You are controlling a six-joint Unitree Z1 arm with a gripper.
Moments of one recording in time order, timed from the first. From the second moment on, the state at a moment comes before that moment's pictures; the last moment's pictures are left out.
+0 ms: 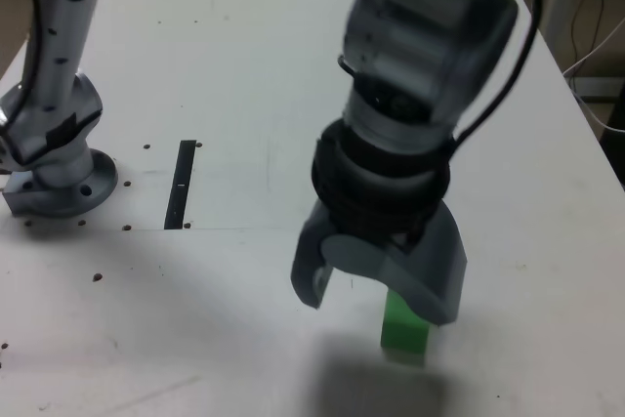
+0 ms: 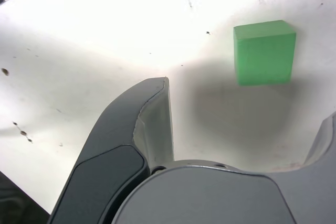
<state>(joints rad) -0.59 2.18 -1.93 1.50 -0.02 -0.25</state>
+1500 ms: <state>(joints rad) -0.54 2.36 -2.01 1.54 -0.01 -0.23</state>
